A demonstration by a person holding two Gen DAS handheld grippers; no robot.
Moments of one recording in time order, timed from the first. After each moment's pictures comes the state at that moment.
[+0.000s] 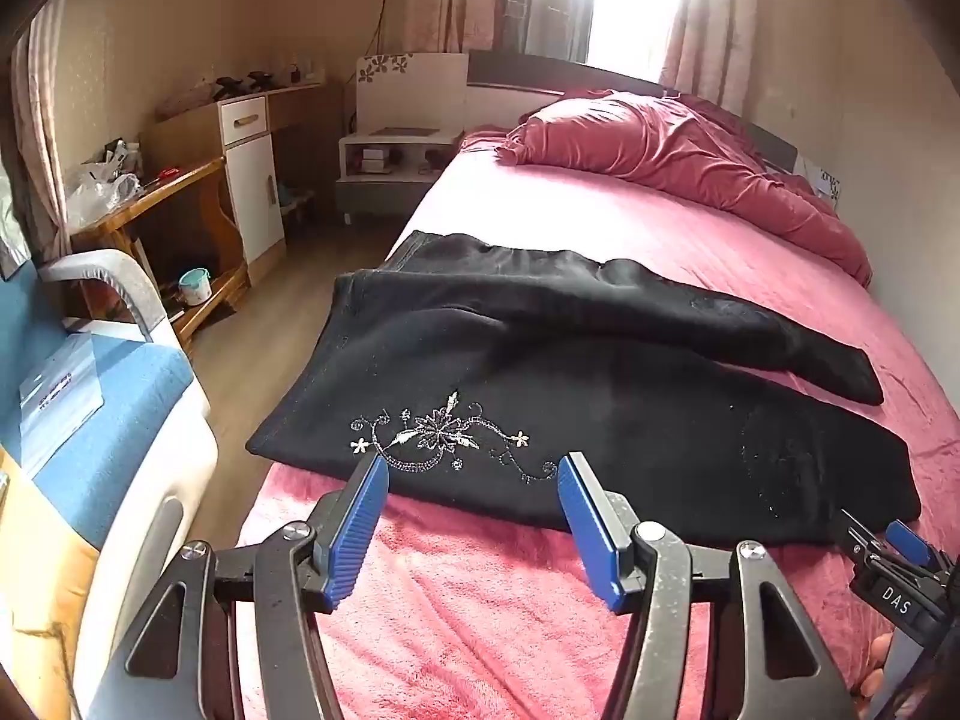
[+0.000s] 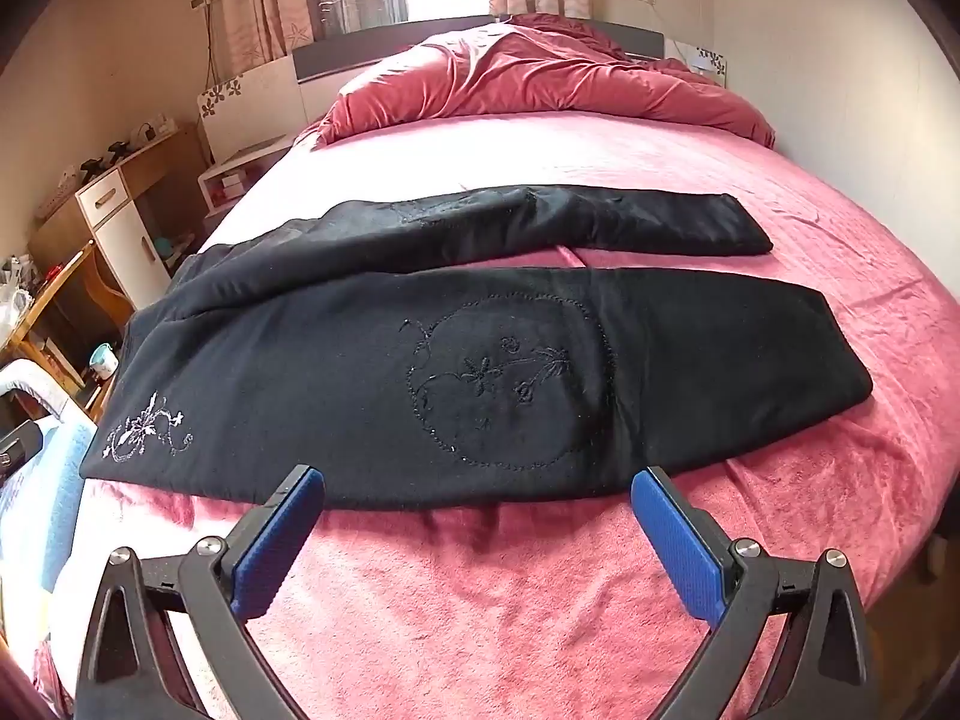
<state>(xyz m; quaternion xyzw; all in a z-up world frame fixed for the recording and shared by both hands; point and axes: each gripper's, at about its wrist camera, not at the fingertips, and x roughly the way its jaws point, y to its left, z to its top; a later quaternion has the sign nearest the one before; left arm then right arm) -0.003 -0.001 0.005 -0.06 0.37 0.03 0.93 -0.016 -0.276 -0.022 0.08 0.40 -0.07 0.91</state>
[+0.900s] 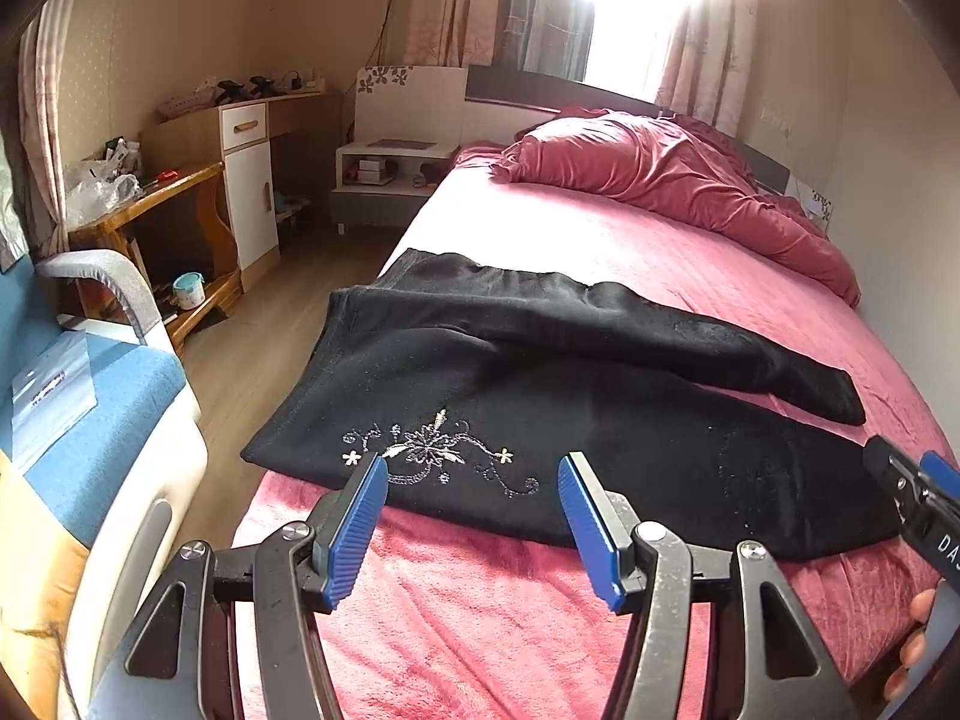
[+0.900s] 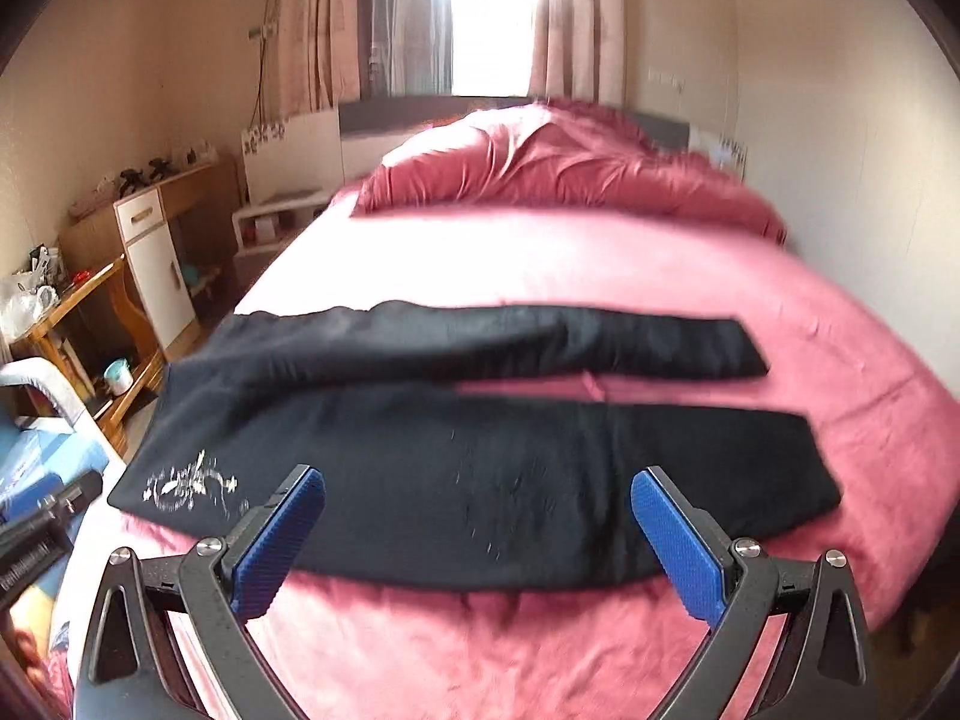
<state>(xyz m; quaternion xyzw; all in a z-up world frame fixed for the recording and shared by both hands) -0.009 -0.002 0.019 -0.07 0.35 0.02 0.93 -0.020 -0.242 0.053 0.01 0.31 -0.06 0.95</state>
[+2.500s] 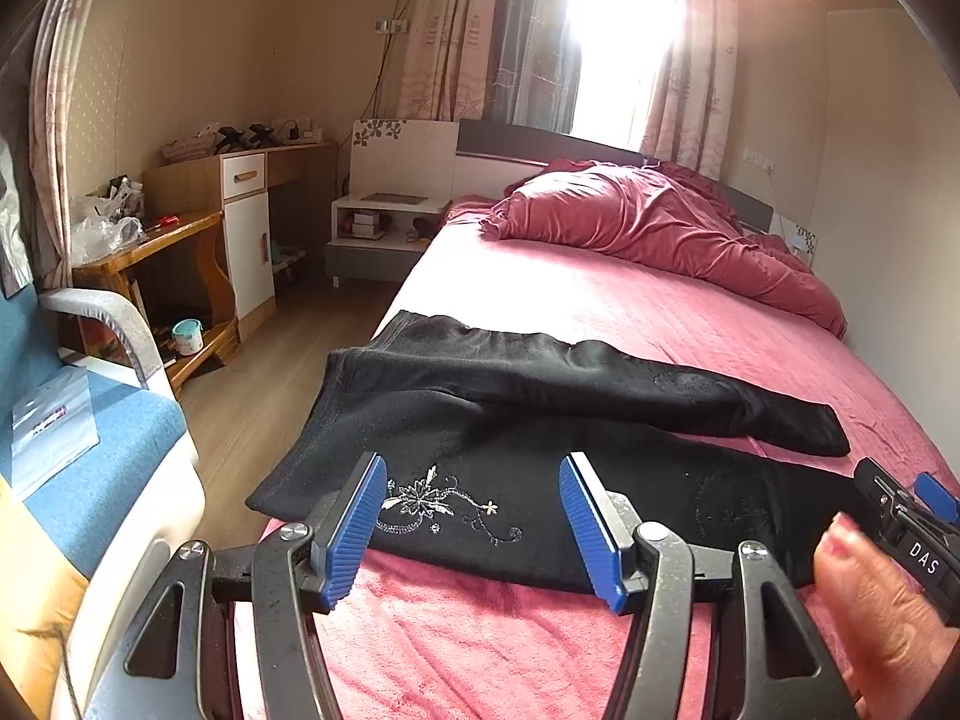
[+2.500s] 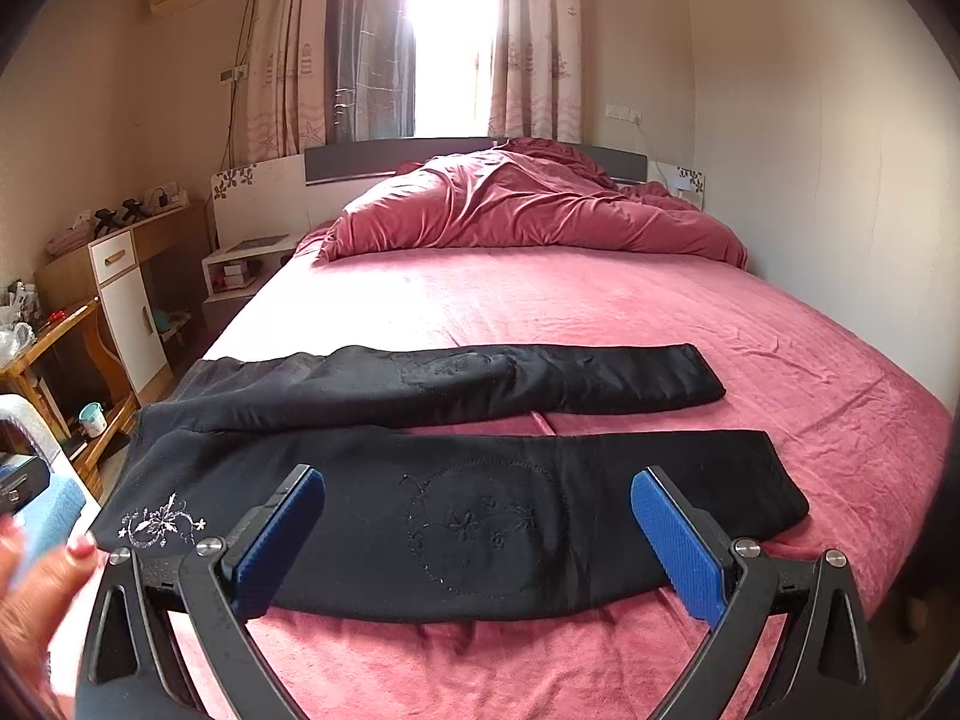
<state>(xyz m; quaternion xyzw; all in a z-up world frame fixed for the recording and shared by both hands) -0.023 -0.006 0.046 -0.07 0.28 0.02 0.96 -0.036 -0.263 0.061 0.02 0.26 -0.10 0.96</state>
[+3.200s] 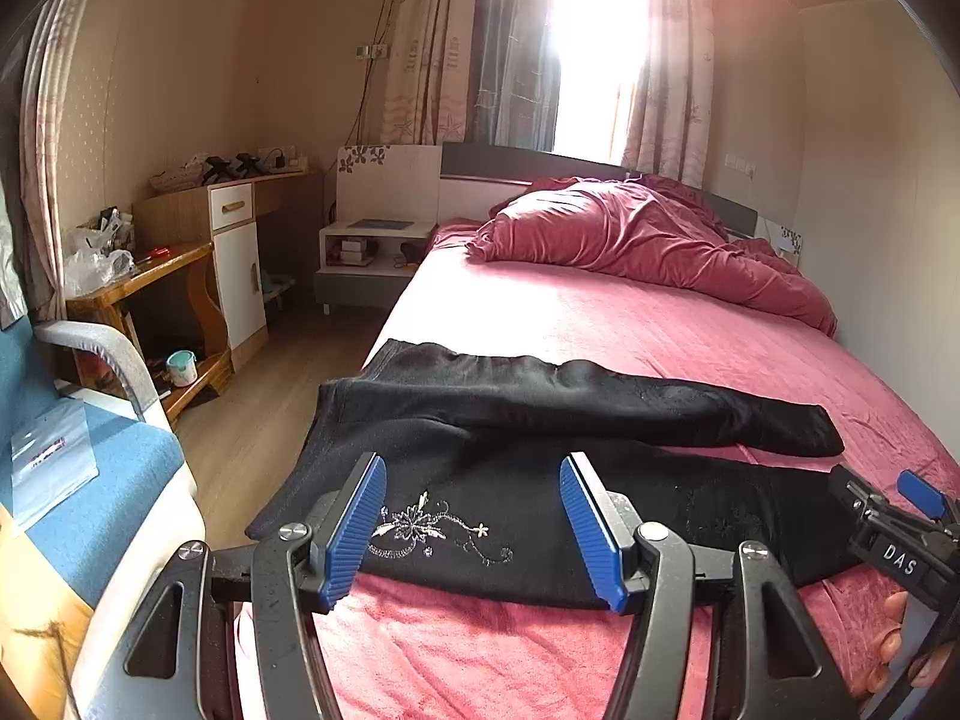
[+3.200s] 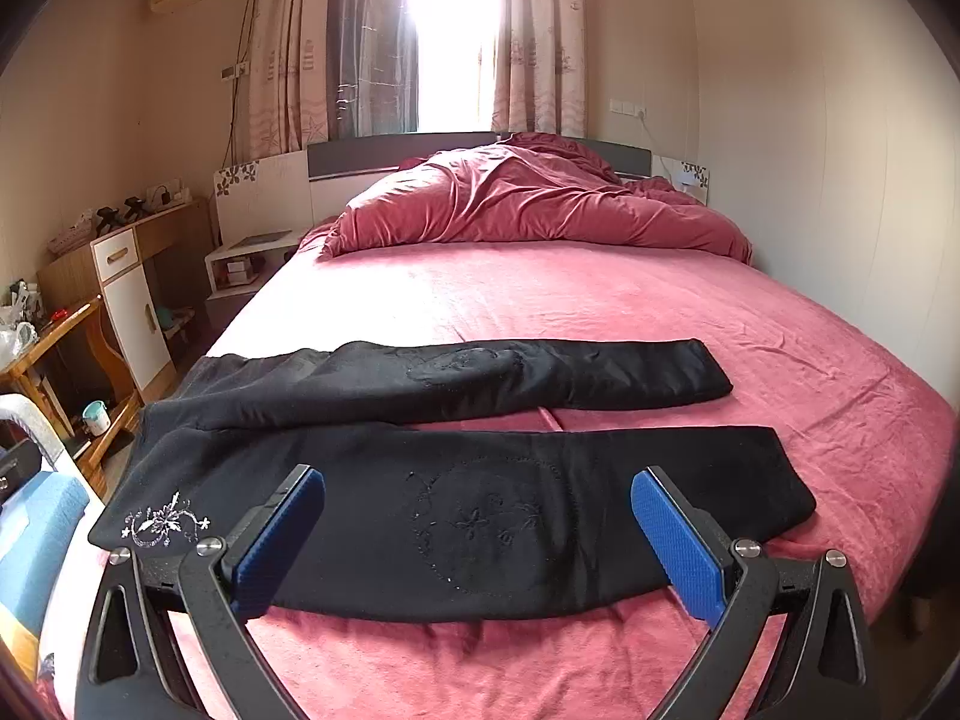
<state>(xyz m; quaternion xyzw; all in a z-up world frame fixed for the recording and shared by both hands) -0.025 -0.015 0.056 -0.05 0.26 0.01 0.97 -0.031 -0.255 0.056 0.02 0.27 -0.09 0.96</state>
